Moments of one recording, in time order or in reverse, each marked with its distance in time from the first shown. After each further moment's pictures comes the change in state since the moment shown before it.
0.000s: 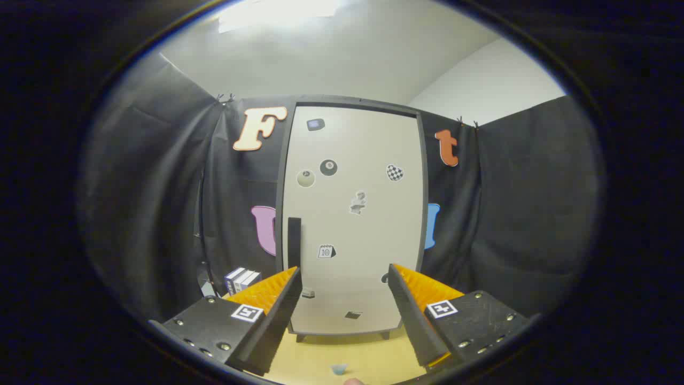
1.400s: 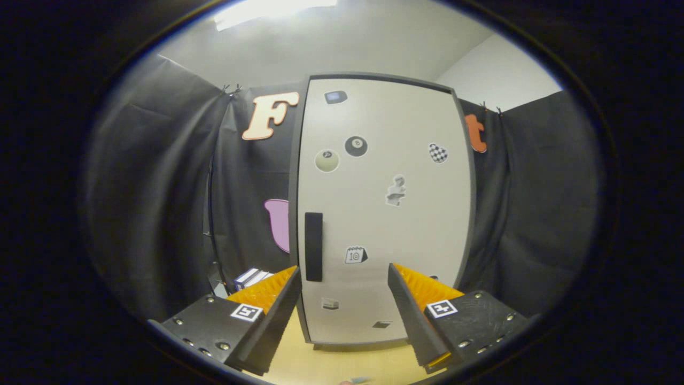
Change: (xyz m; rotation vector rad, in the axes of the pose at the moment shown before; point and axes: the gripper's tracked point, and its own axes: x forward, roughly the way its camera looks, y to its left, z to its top) arm 0.101 0.062 -0.023 0.041 0.062 0.118
